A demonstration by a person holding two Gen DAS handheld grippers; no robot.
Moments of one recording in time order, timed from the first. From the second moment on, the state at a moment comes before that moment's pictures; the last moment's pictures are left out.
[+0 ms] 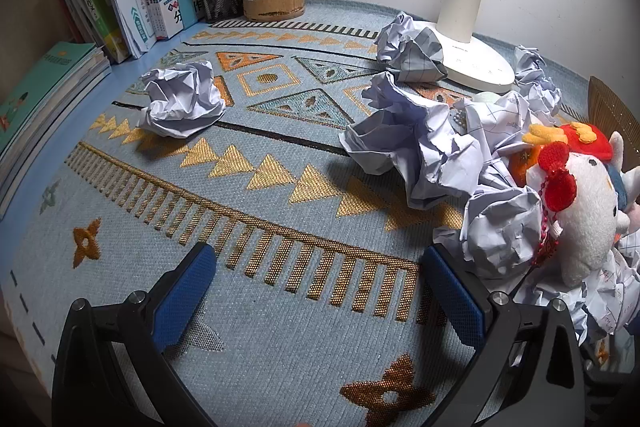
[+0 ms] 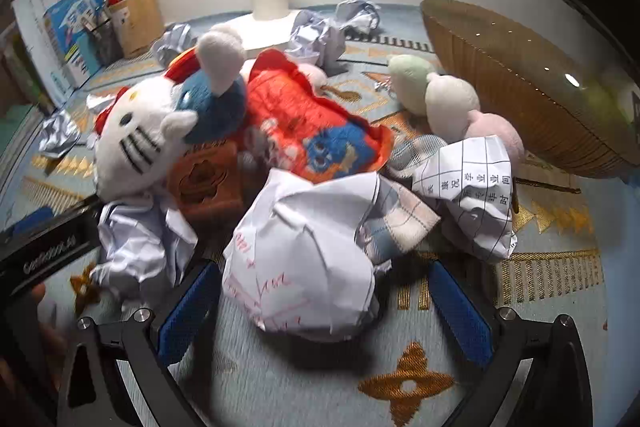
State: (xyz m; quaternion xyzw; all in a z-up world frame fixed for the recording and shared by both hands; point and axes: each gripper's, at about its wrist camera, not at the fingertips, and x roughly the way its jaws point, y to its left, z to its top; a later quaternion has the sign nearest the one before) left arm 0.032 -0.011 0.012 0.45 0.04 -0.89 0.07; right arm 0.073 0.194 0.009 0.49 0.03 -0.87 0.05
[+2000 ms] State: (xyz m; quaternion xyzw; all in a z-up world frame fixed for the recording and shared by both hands) left arm 0.107 0.030 0.040 0.36 -0.03 -0.93 -0.10; right arm 0.152 0.207 0.050 0.30 0.02 -0.95 0.04
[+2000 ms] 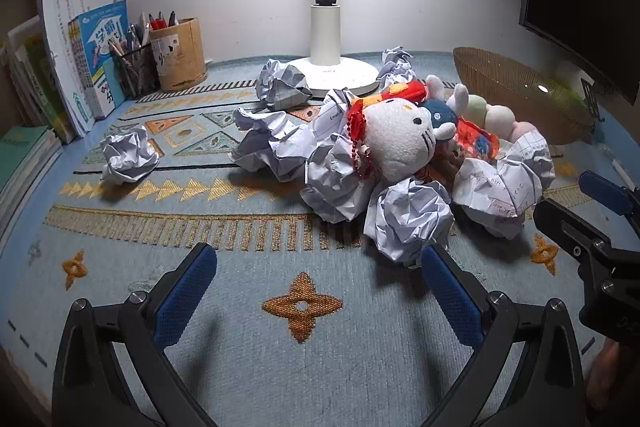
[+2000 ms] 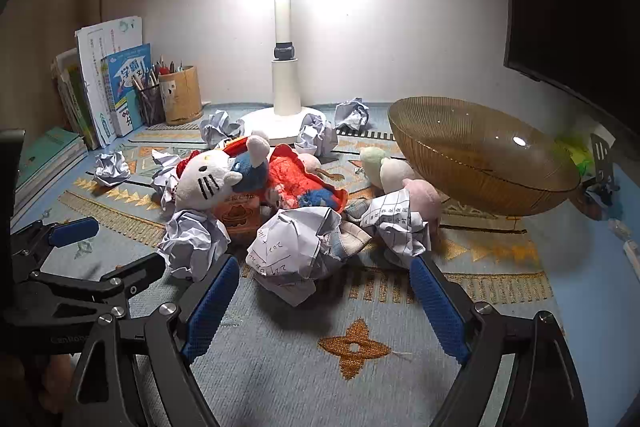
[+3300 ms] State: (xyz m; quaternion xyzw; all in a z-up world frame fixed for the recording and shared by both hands) left arm 0.116 0.036 0.039 0.41 0.10 -0.87 -0.25; right arm 0.169 0.240 0.048 0.41 -0.07 -0.89 0.17
